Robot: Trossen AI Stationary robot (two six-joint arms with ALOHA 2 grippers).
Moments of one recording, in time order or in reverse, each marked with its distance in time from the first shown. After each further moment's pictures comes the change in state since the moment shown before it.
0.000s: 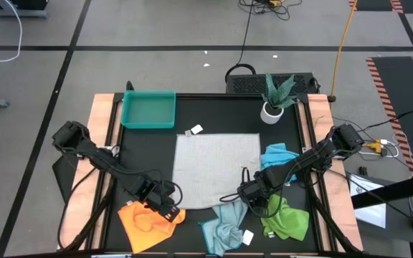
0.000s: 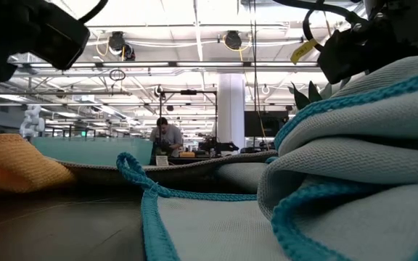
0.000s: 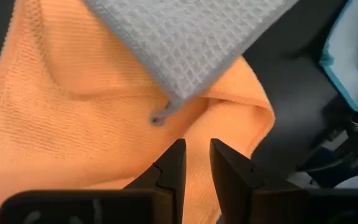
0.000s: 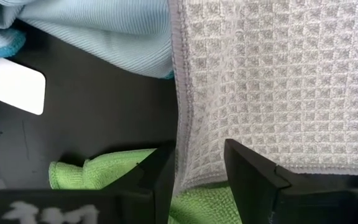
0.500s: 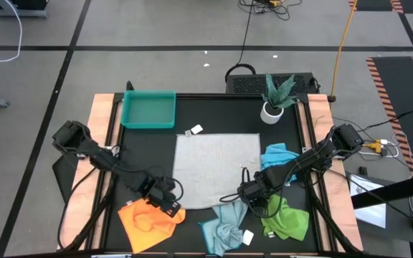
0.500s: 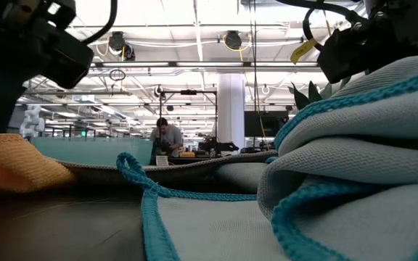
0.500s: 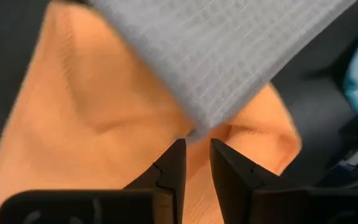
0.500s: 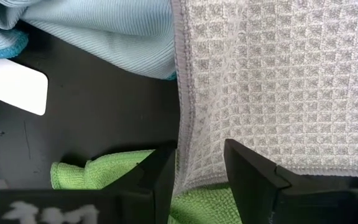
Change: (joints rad) left arm 0.044 0.000 -0.069 0.068 0.006 0.019; right arm 0.000 0.000 0.000 0.003 -0.001 0.000
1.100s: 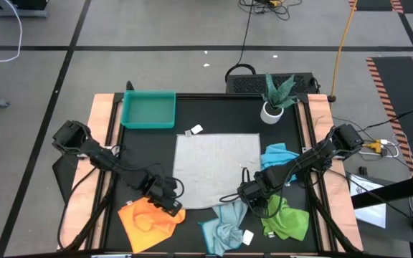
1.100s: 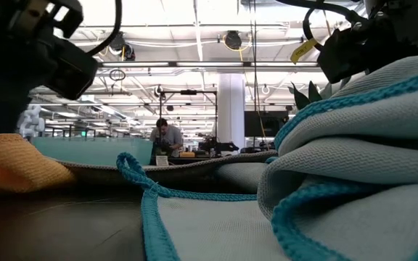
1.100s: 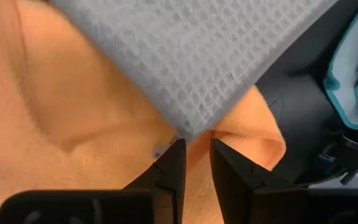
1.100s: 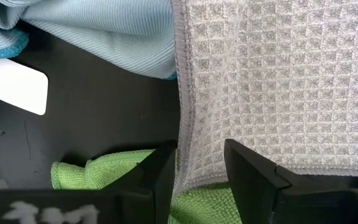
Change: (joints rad) left arm 0.021 0.000 -0.065 0.142 0.055 0.008; right arm 0.000 0.000 0.000 0.000 -0.001 0.001
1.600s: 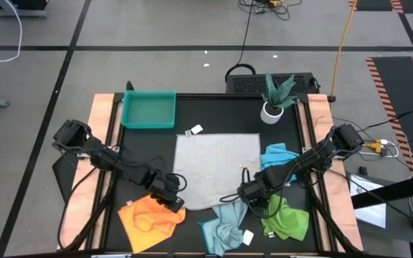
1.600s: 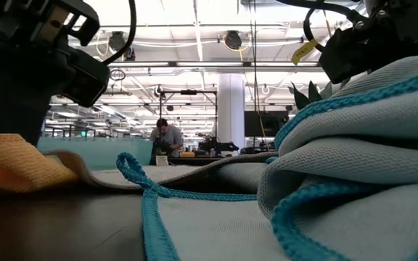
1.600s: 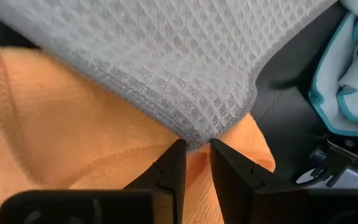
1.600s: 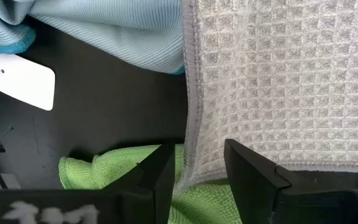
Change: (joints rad) left arm 0.065 0.000 -0.045 0.099 0.051 0.069; right arm 0.000 0.000 0.000 0.000 -0.027 0.008
